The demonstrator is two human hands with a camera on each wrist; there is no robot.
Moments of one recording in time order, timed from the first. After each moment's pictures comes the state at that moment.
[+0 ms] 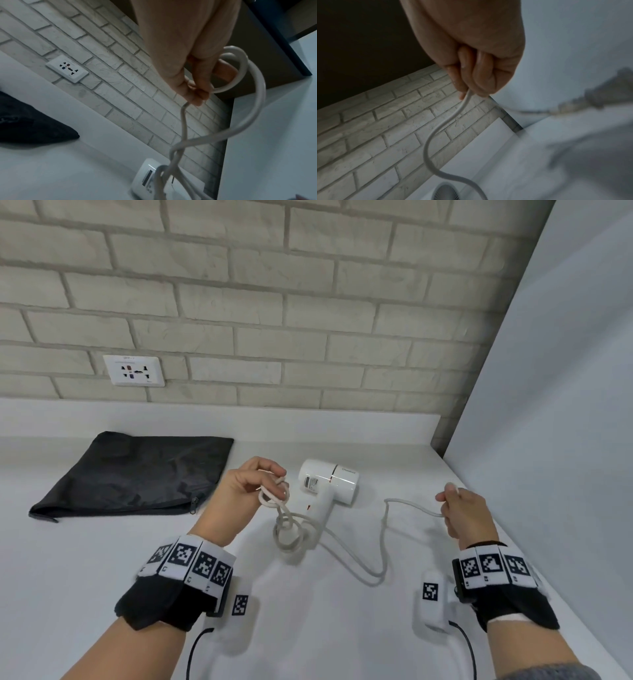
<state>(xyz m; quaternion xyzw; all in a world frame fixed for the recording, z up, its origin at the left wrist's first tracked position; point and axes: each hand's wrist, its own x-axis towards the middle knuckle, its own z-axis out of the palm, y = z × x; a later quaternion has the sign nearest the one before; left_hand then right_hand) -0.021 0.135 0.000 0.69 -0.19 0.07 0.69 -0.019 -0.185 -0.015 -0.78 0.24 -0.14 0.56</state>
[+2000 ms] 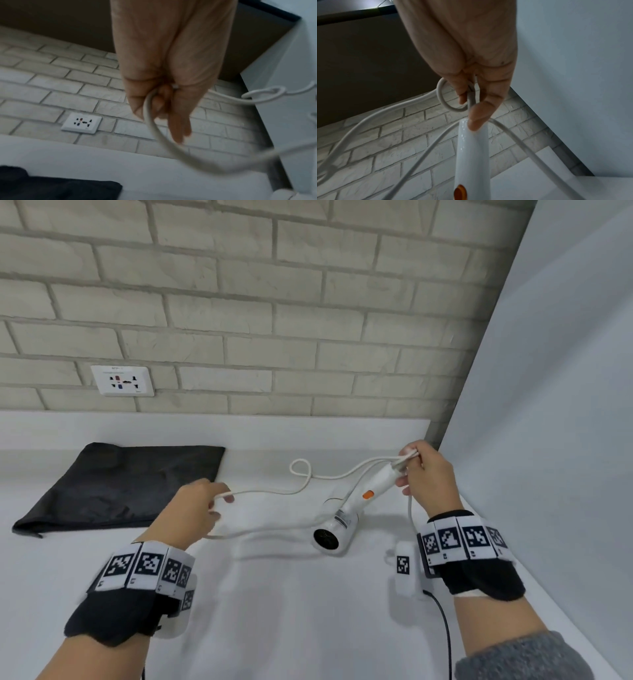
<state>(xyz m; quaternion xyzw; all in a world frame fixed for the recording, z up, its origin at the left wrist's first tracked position) -0.003 0.189 -0.006 0.97 -0.08 0.06 0.23 -0.010 -0.136 0.039 -0.84 0.05 -0.22 0.49</state>
